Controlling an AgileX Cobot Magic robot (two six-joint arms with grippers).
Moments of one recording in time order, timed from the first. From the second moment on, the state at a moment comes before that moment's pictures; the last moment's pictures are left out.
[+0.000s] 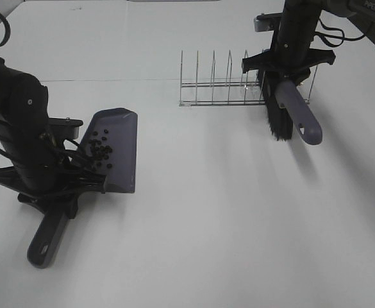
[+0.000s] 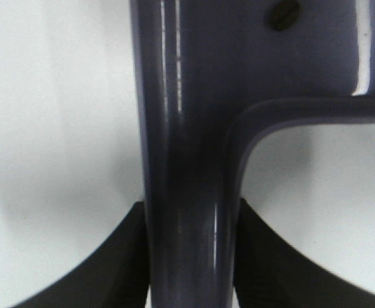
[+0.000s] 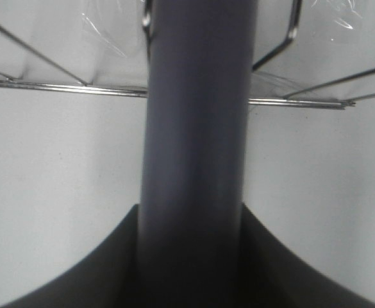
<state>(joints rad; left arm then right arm) -0.41 2.01 -1.05 0.02 0.68 -0.37 0.20 2.54 -2.31 -0.12 1.21 0.18</state>
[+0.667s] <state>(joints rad) -0.41 2.01 -1.05 0.02 0.68 -0.36 0.20 2.53 -2.32 -0.13 1.16 0.23</state>
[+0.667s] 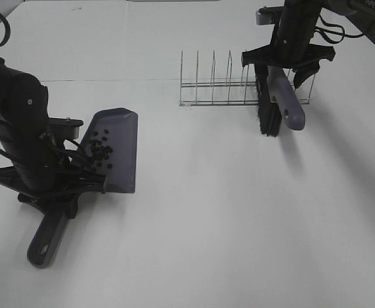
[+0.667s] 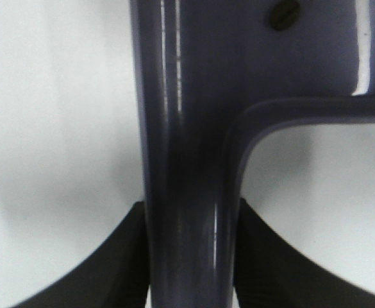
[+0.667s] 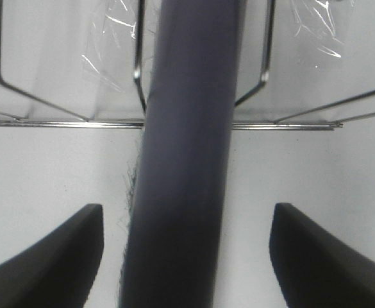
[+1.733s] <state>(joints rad) -0.47 2.00 -1.13 -0.03 0.67 -0.35 0.33 1.84 -1.64 -0.04 1.21 0.17</state>
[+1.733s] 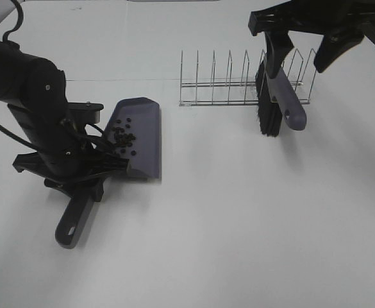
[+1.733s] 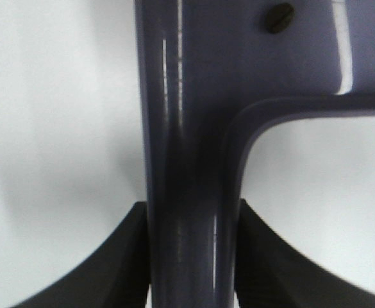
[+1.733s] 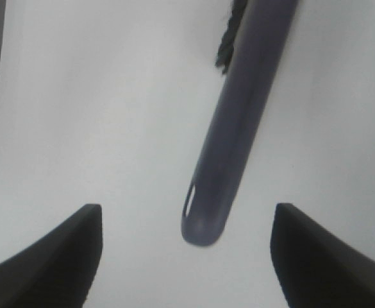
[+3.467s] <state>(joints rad) -0.50 1.36 -1.28 0.19 1.18 -0.37 0.33 0.93 -0.71 -0.01 1.10 0.14</state>
